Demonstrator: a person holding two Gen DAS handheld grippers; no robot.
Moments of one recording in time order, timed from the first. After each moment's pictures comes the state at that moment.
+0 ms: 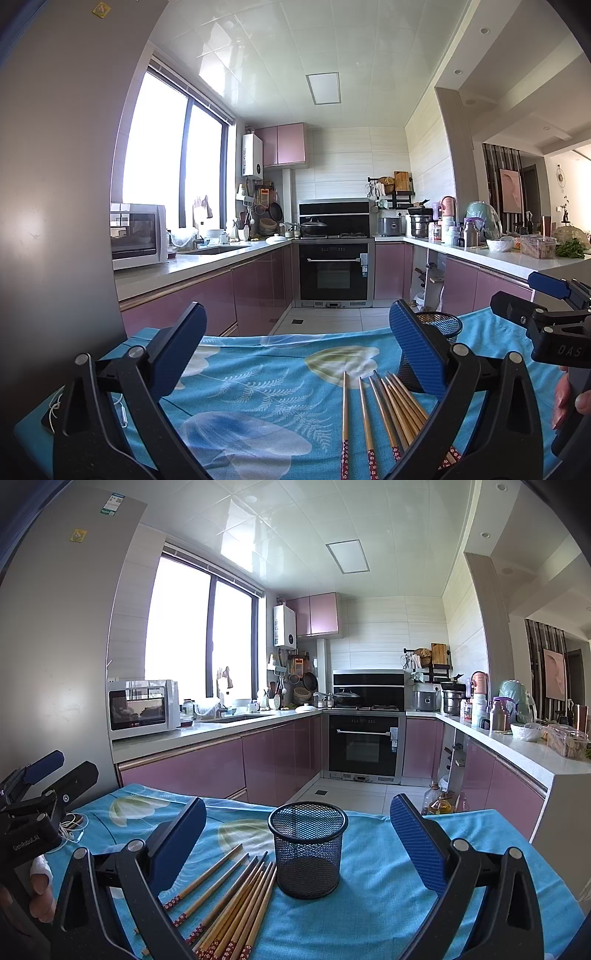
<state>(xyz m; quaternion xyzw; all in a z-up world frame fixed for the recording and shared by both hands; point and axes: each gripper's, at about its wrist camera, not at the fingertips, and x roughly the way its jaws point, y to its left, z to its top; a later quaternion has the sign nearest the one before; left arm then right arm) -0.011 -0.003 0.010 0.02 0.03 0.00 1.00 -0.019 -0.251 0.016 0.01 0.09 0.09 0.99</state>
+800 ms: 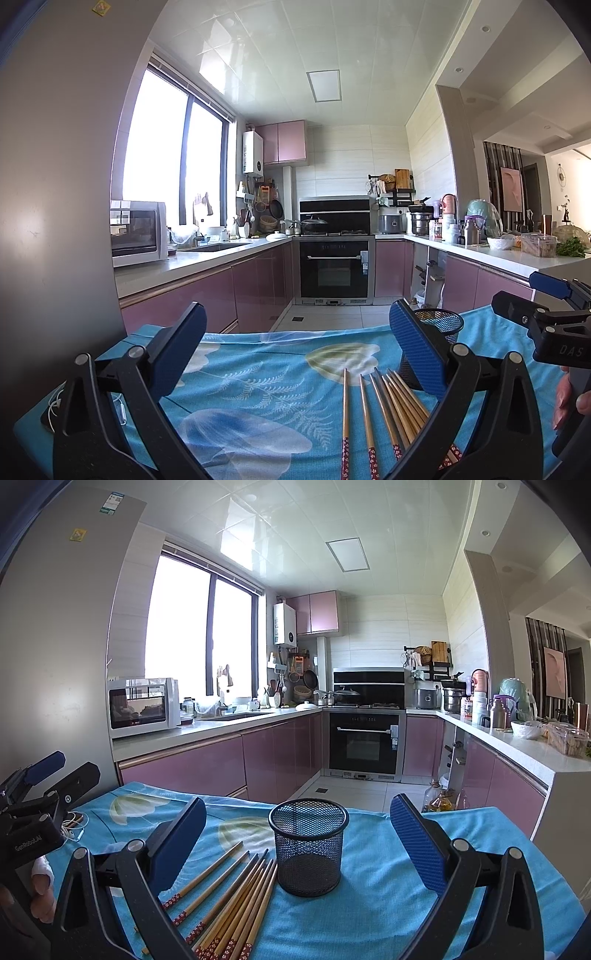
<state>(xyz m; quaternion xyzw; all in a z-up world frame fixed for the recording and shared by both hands) -0.011 -0.003 0.009 0.02 0.03 0.00 1.00 -0.019 -0.250 0.015 0.01 0.09 0.09 0.99</state>
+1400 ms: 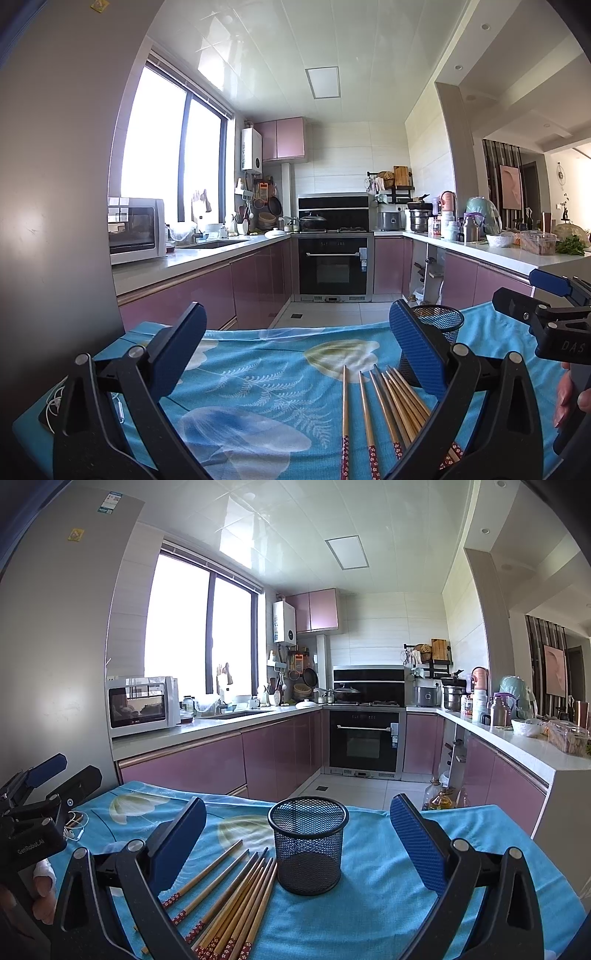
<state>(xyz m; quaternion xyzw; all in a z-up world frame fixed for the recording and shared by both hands) -0.004 -0.003 0.000 0.02 0.04 0.00 1.00 -0.018 -0.252 0.011 0.01 0.10 0.10 0.99</state>
